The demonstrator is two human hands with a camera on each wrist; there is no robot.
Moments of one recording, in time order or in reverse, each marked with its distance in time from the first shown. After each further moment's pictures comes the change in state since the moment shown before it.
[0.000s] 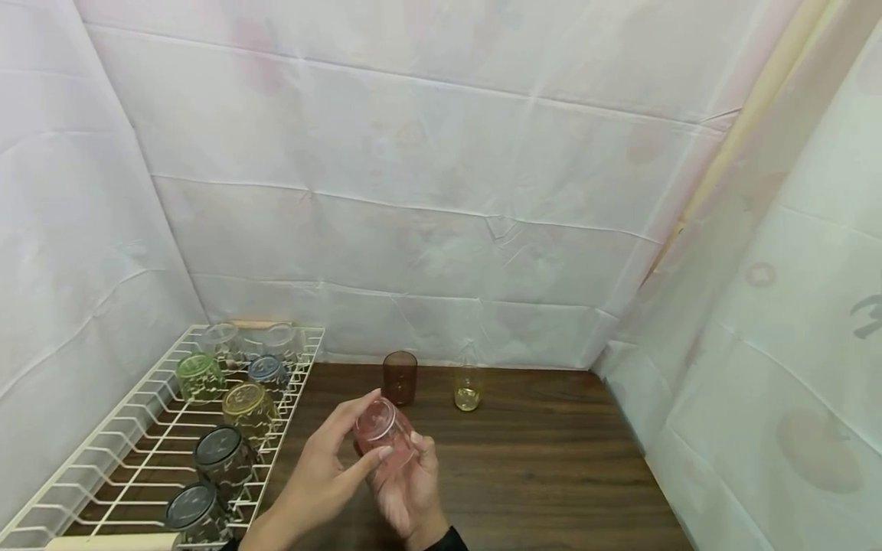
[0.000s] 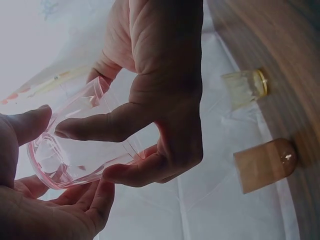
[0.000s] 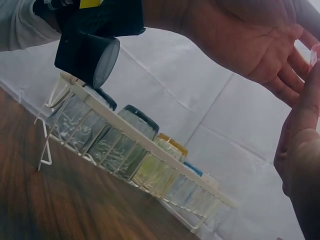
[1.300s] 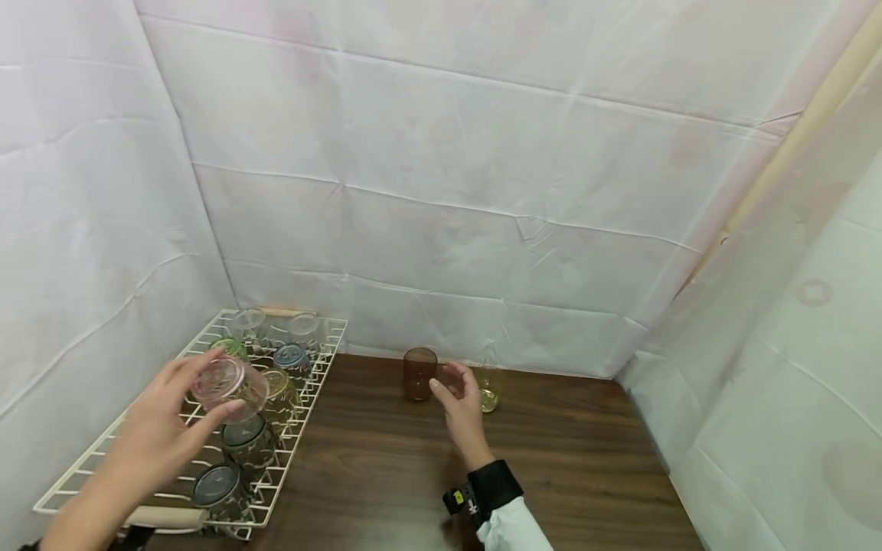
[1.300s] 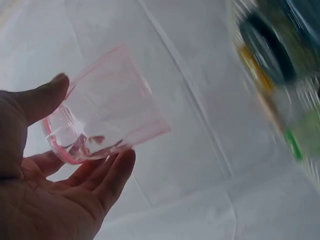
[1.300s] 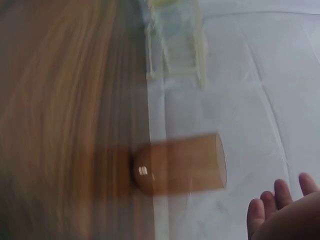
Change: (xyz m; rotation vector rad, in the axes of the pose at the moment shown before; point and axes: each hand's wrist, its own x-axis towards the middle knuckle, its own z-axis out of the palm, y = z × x) left_hand -0.015 -0.036 -0.177 0.544 0.210 -0.052; right_hand 0.043 -0.078 -0.056 -1.337 0.703 -0.132
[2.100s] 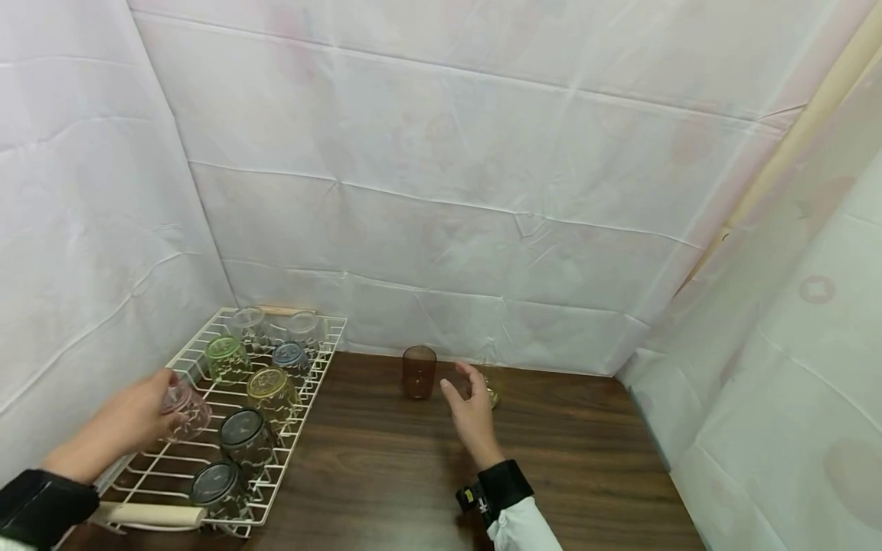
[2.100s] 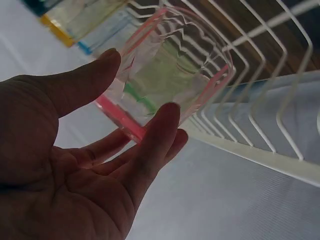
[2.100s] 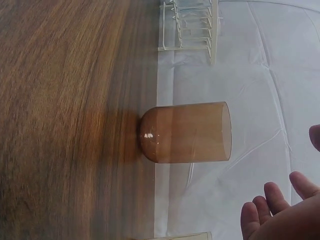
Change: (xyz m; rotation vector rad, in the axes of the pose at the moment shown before) left_hand 0.011 -0.140 -0.006 0.274 -0.524 -0.171; right_hand 0.002 0.007 -0.020 -0.242 0.012 -0.020
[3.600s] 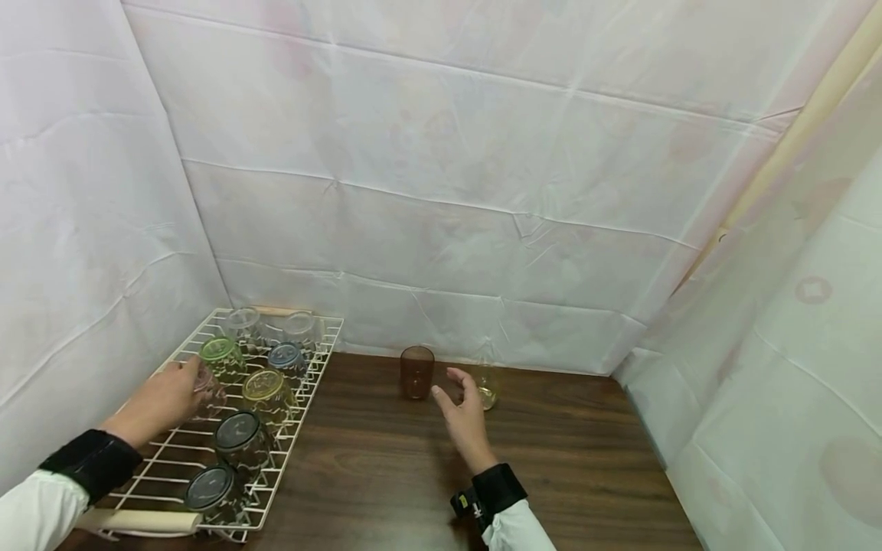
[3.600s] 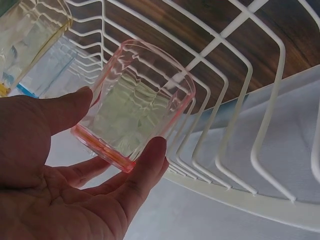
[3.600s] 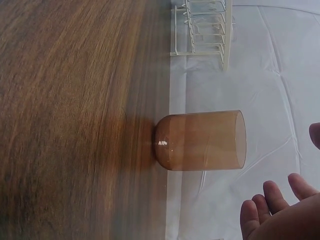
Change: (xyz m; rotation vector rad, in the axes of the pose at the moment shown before) left_hand 0.049 -0.006 0.038 0.149 0.001 -0.048; right_hand -0.003 0.006 0.013 0.004 -0.011 0.038
